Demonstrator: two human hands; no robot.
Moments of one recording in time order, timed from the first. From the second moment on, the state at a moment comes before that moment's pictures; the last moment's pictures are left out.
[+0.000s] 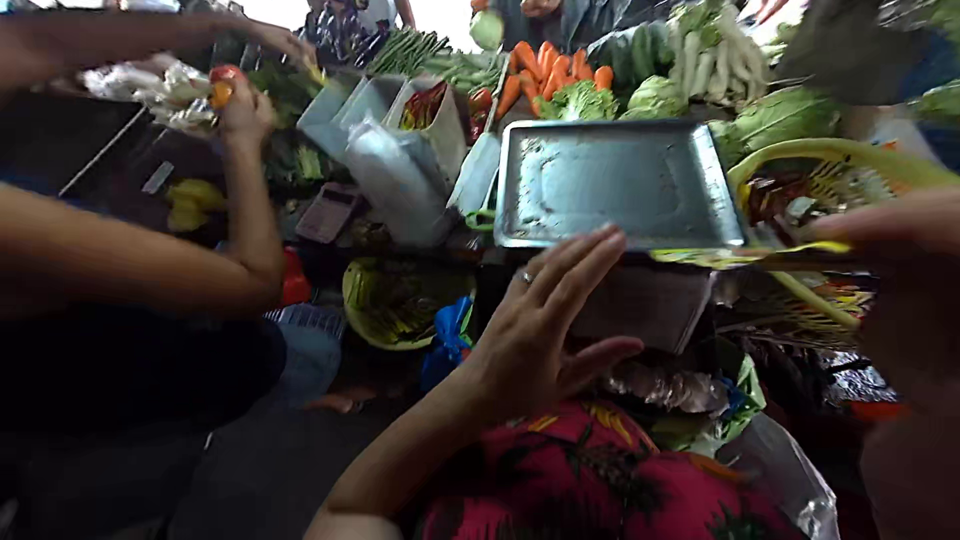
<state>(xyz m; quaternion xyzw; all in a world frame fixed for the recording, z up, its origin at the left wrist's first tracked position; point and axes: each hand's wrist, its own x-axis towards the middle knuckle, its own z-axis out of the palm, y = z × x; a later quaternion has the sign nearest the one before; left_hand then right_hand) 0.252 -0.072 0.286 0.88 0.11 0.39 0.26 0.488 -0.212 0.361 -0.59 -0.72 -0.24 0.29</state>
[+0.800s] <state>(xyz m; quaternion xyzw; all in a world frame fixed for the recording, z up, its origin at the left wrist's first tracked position) 0.061 0.107 0.058 0.90 0.33 -0.05 0.28 0.232 0.062 0.203 -0.53 -0.78 0.32 -0.02</state>
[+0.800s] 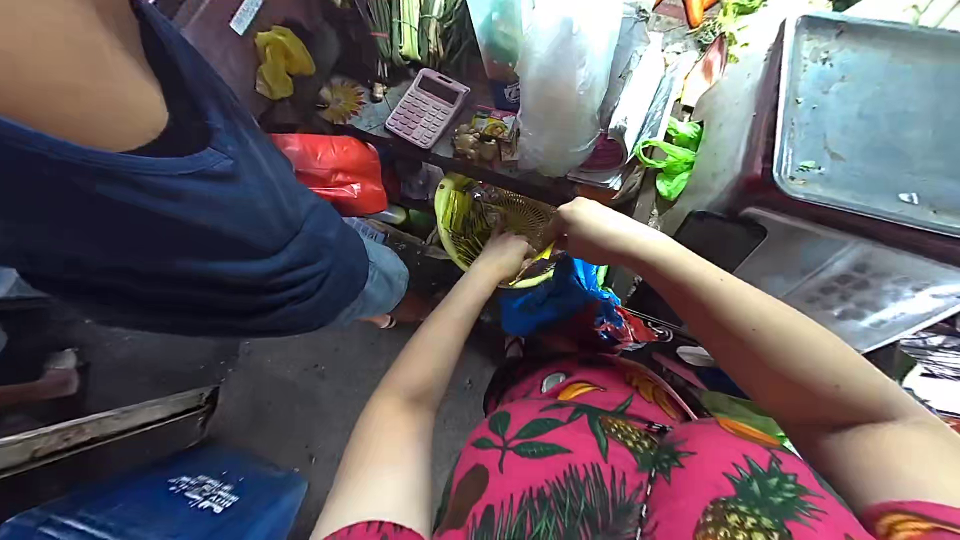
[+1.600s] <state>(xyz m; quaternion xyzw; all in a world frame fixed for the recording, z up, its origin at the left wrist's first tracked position) 0.095 0.110 0.059 0.85 0.34 -0.13 0.38 0.247 -0.003 0.258 -0.58 -0.73 0.35 0.04</state>
